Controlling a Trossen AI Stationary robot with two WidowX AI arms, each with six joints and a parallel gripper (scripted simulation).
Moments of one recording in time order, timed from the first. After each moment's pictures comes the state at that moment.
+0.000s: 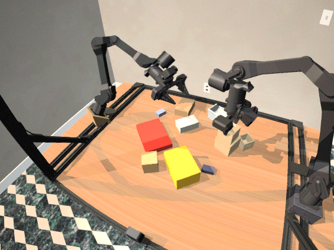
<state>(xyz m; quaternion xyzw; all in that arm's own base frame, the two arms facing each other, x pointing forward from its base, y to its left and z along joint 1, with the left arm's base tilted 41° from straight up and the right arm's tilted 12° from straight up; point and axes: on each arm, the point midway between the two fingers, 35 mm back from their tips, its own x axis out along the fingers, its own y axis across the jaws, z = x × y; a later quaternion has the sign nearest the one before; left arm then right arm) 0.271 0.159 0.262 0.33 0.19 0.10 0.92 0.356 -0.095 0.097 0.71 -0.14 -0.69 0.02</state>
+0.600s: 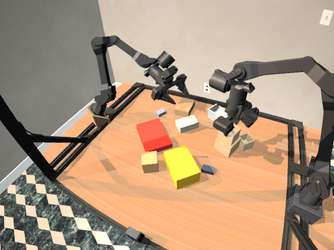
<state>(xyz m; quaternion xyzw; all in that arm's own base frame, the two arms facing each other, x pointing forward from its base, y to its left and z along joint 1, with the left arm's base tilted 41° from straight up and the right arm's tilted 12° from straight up) 0.271 0.159 0.262 0.33 0.19 0.10 0.92 0.352 -0.091 0.096 0.71 -0.13 -0.69 0.02</state>
